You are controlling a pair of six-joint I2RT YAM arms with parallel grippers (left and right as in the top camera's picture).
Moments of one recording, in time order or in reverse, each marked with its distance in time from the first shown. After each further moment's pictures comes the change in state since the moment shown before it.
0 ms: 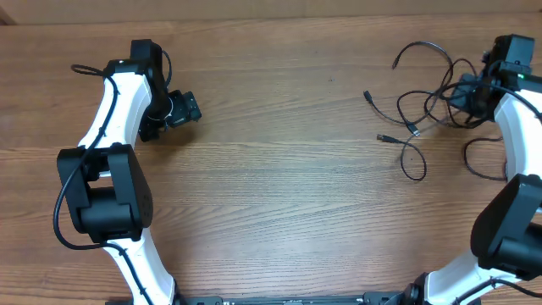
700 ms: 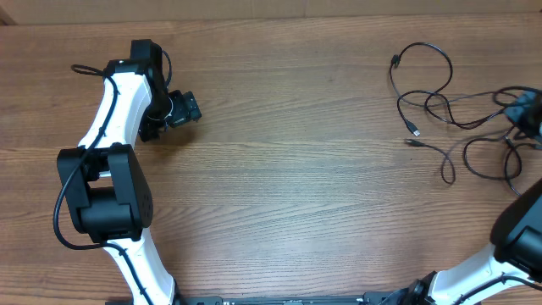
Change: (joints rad) left arm 0.000 0.000 0.000 0.000 0.000 0.000; right arm -0.264 0.056 0.000 0.089 0.089 0.077
